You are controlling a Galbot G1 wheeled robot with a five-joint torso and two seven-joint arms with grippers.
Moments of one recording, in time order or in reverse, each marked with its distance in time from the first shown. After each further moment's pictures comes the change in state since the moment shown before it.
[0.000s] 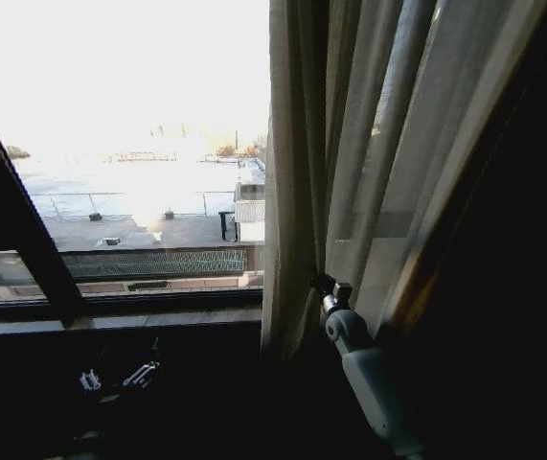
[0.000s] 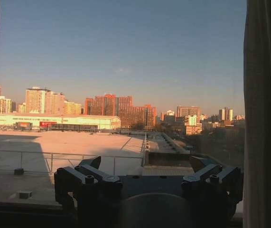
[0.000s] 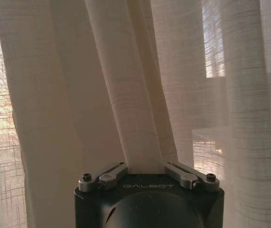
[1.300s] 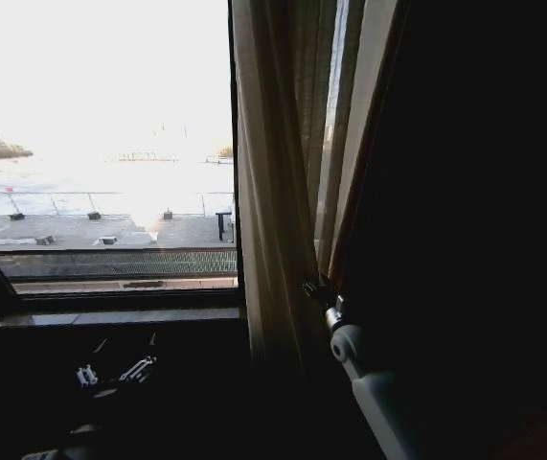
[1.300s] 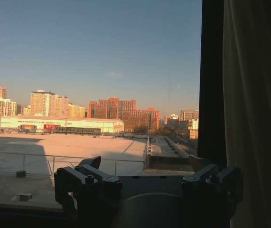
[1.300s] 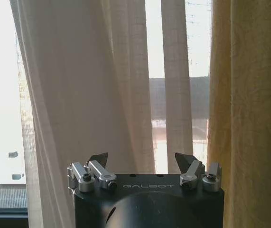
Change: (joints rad) left arm -0.041 0.031 -0.027 0.000 -0.036 0.031 -0.028; right arm -0.266 -0.112 -0.008 0.305 0.016 -0.053 0.030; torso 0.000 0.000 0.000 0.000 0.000
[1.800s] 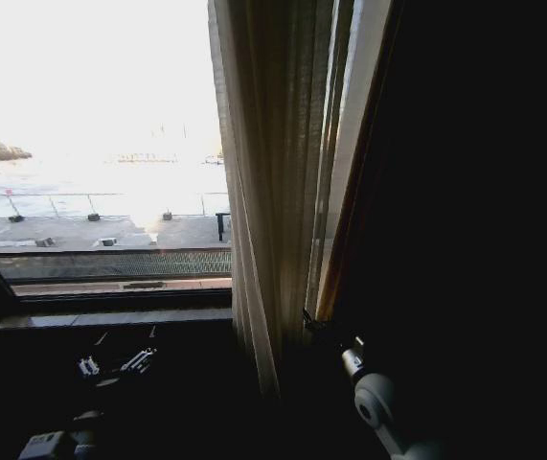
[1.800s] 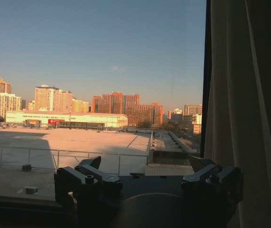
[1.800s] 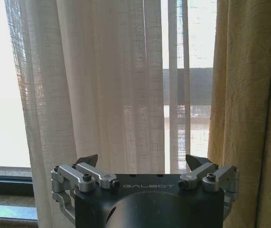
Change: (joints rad) left arm -0.077 0.029 0.012 0.017 -0.013 0.086 -0.045; right arm -0.265 -0.095 0.025 0.281 0.033 -0.025 0.023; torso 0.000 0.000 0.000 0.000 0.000
